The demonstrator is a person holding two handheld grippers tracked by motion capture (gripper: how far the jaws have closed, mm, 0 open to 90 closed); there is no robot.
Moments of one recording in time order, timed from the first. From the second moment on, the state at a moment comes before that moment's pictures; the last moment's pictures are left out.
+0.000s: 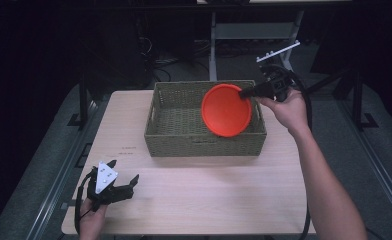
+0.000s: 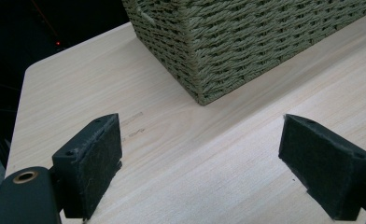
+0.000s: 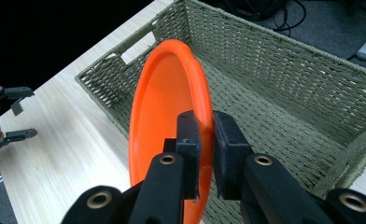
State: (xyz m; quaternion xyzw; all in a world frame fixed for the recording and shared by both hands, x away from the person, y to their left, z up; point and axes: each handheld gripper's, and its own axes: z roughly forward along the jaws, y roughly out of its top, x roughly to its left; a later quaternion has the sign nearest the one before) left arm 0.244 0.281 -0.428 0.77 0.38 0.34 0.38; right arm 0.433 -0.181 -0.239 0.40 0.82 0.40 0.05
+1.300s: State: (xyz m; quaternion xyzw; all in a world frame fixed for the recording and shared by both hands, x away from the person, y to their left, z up) left arm 0.245 0.279 -0.428 0.77 0.38 0.34 0.39; right arm 0.478 -0.181 -0.265 0.45 0.80 0.39 0.05
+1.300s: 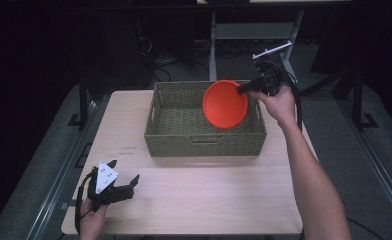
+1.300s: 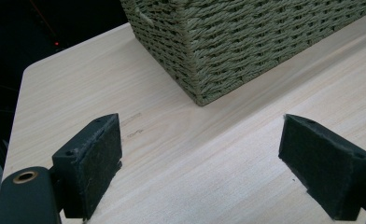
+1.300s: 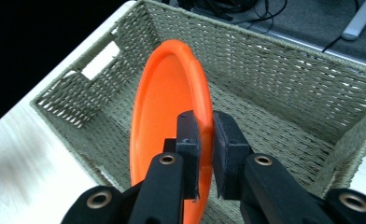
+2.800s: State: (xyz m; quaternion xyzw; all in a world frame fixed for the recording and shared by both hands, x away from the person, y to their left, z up) left arm 0.244 0.281 -0.428 0.77 0.38 0.34 0.39; right arm 0.502 -0.176 -0.324 0.49 0.79 0.36 0.02
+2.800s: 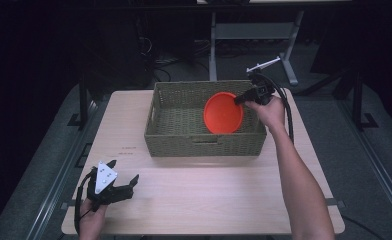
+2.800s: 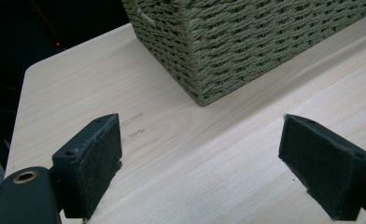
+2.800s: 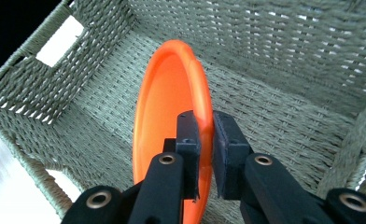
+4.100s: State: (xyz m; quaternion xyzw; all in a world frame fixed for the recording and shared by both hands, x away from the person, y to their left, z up) left arm 0.244 0.281 -0.428 0.76 0.38 0.34 0.39; right arm 0.506 -0.174 -0.353 0.52 0.80 0.30 -0.01
